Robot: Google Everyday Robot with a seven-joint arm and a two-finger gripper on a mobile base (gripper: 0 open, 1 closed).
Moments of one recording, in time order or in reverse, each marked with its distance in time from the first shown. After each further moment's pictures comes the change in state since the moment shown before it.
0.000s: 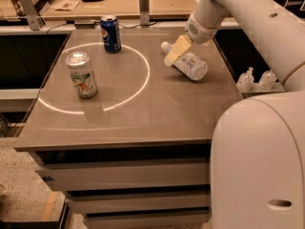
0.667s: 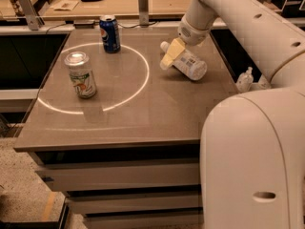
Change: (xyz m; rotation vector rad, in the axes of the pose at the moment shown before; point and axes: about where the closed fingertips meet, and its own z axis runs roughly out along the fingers) arm -0.007 0.010 0.014 0.002 0.042 -0.064
